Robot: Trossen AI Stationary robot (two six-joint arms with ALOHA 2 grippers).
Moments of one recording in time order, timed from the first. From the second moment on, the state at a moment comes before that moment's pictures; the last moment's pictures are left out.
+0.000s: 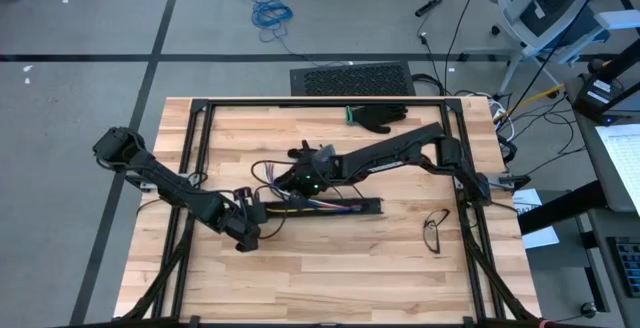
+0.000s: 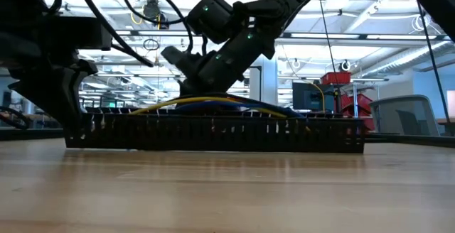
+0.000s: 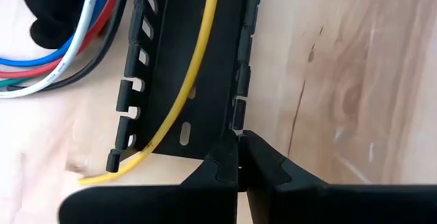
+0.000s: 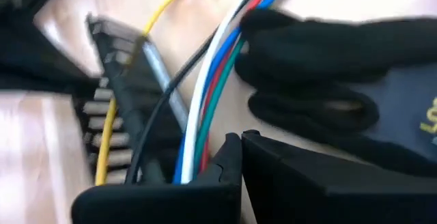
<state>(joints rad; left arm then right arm) -0.50 1.36 0.64 -0.54 -0.35 -0.60 -0.06 2.17 1.49 -0.12 -0.07 0.63</state>
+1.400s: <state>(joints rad) -0.50 1.36 0.64 -0.48 -0.27 -0.38 -0.11 2.13 1.55 0.02 -0.11 0.65</state>
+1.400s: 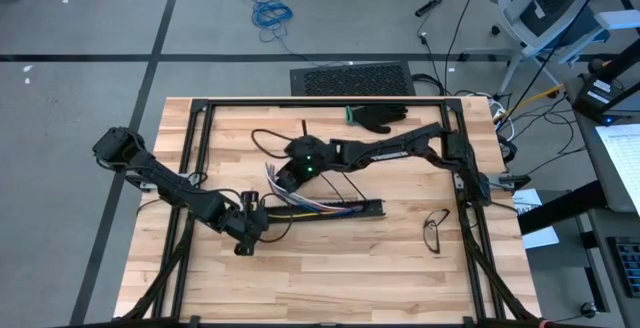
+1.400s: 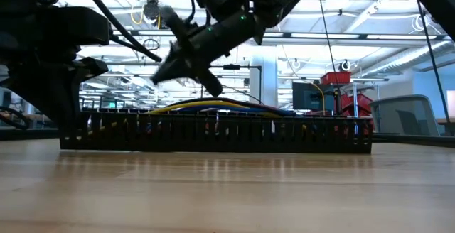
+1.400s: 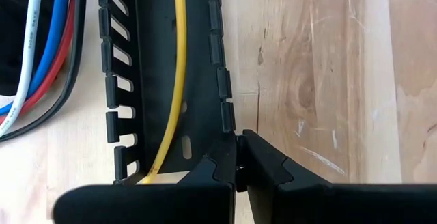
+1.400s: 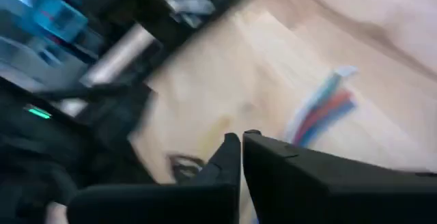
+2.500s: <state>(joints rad) -0.50 1.36 0.64 -0.48 -0.28 -0.35 -0.03 2.26 1.56 0.07 -0.27 0.68</state>
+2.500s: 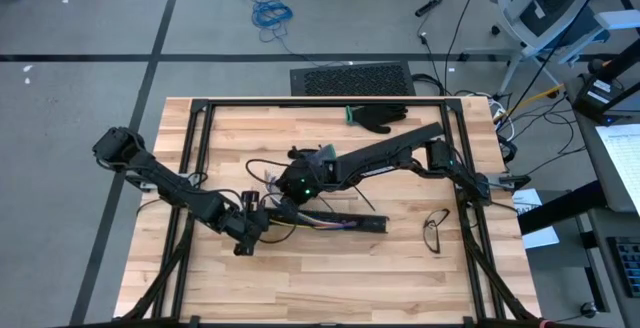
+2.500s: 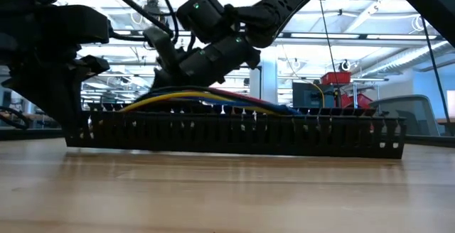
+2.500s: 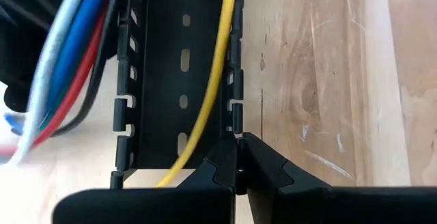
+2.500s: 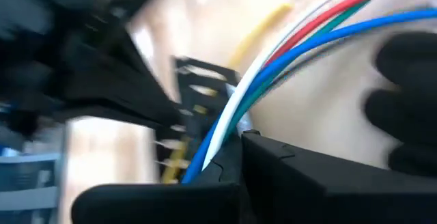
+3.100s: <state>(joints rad) -0.50 1.36 0.64 -0.48 -0.22 -0.36 -0.04 2.26 1.56 0.03 -0.46 0.64</state>
